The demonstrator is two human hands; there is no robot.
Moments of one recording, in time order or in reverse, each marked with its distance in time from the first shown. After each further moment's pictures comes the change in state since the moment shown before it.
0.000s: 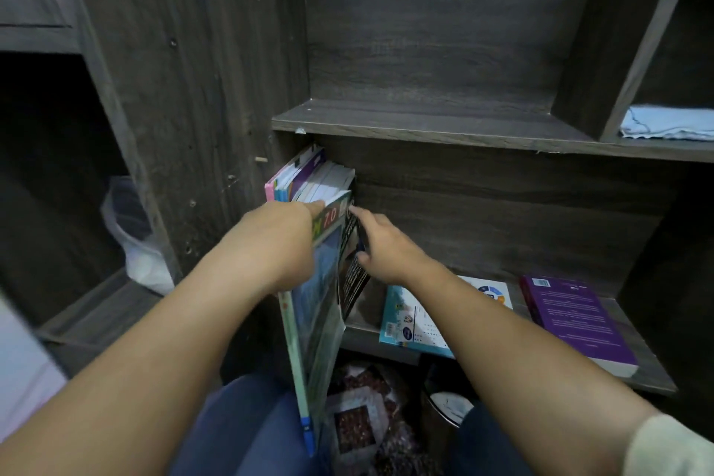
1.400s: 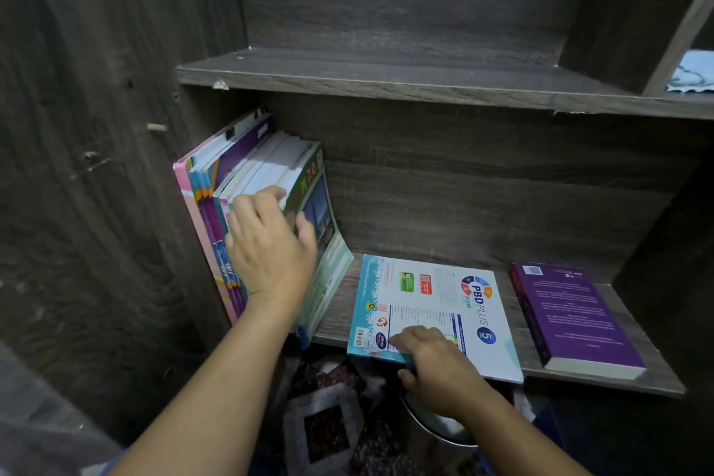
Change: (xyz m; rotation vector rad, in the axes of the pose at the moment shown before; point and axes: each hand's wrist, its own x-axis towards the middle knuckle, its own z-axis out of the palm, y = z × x) left_hand 0.121 0.039 0.162 -0.369 0.901 -0.191; right_hand -0.102 0.143 0.090 -0.178 -0.224 0.183
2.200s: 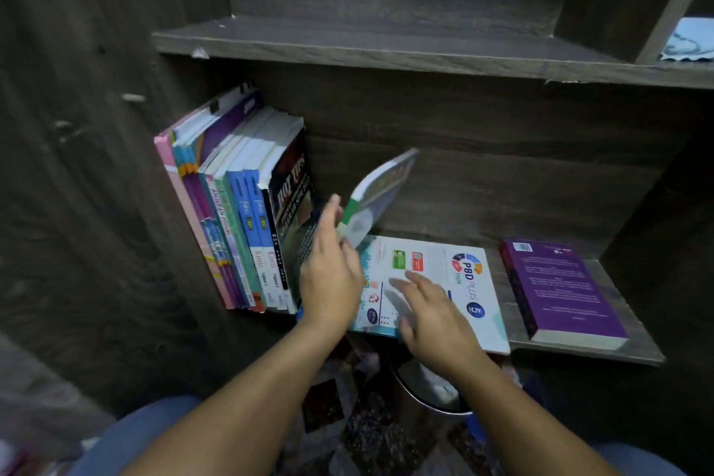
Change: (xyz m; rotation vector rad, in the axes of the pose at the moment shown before) left_hand -0.077 0.032 0.019 -0.513 -0.376 -0.069; right_hand -0.002 0.005 -0.009 0.052 0.266 -0.001
